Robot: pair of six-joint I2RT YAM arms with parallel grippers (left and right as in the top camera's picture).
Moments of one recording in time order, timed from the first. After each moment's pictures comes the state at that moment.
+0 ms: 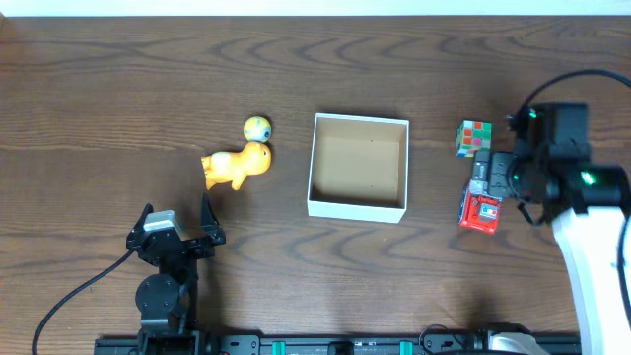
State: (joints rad) left arm 0.00 0.01 0.02 -0.11 -0.12 -0.12; right arm -0.01 1.27 1.18 -1.06 0.09 0.09
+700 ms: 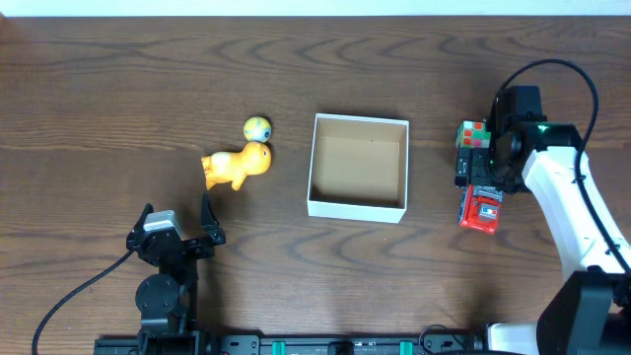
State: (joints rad) left arm 0.00 0.01 0.02 -0.11 -0.12 -0.12; right arm -0.02 1.58 1.15 -0.98 0.12 0.15
